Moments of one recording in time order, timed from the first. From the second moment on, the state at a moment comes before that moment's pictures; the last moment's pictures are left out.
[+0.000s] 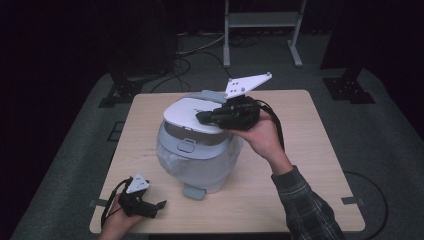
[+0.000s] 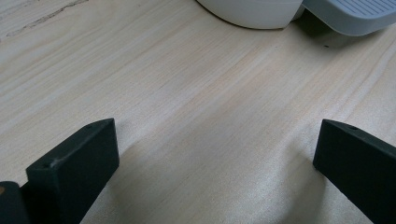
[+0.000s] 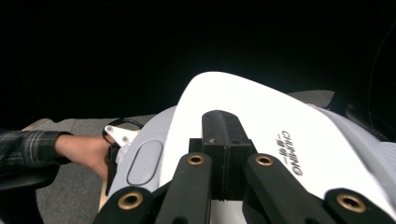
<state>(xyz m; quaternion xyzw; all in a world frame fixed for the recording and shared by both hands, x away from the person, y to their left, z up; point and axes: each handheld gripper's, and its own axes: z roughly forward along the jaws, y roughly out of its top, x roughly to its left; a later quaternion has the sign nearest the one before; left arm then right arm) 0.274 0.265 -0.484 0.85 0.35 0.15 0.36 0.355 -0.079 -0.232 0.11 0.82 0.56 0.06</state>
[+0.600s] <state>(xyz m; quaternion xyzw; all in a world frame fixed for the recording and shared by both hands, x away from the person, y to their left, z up) 0.274 0.265 -0.484 0.85 0.35 0.15 0.36 0.345 -0.055 -0.244 0.08 0.85 0.52 0.05</state>
